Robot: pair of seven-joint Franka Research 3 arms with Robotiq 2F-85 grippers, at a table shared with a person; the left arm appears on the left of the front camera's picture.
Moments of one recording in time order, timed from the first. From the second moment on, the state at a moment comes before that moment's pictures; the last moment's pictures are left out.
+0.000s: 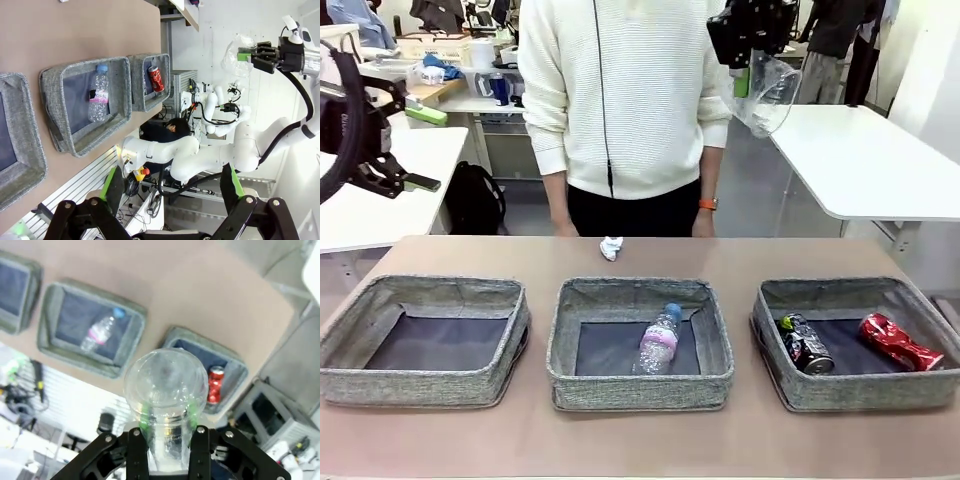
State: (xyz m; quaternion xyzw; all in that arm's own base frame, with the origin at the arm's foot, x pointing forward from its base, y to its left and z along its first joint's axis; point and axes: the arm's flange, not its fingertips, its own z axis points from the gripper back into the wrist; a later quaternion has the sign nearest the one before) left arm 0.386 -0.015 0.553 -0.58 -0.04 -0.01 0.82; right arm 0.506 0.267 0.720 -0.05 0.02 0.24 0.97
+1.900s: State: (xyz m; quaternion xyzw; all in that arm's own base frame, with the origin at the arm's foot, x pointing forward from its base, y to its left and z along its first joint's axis) left arm 0.386 -0.015 0.553 -0.58 -0.04 -0.01 0.82; right arm 0.356 0.393 0.751 -0.01 0.01 -0.07 1.00
